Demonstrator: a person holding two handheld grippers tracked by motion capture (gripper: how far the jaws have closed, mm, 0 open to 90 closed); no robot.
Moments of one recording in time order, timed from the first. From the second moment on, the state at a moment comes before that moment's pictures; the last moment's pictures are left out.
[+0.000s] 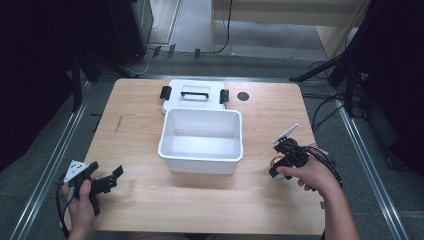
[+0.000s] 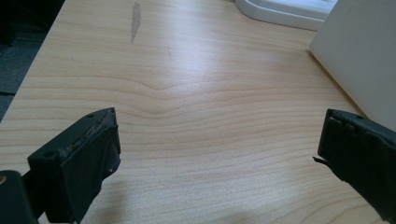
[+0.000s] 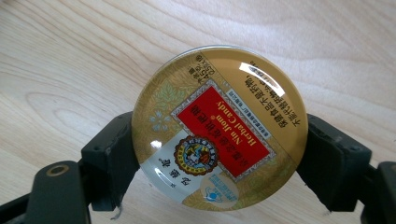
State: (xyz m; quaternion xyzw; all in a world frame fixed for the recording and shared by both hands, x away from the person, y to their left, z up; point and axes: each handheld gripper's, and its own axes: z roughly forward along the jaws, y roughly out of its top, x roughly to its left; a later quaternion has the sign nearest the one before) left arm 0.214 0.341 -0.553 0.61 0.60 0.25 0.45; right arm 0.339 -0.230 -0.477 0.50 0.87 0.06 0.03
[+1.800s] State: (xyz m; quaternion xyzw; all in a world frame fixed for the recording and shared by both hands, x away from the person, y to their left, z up) left arm 0.214 0.342 -0.553 0.61 0.60 0.25 0.45; right arm 0.373 -0.185 -0.383 0.46 0.88 0.07 0.03
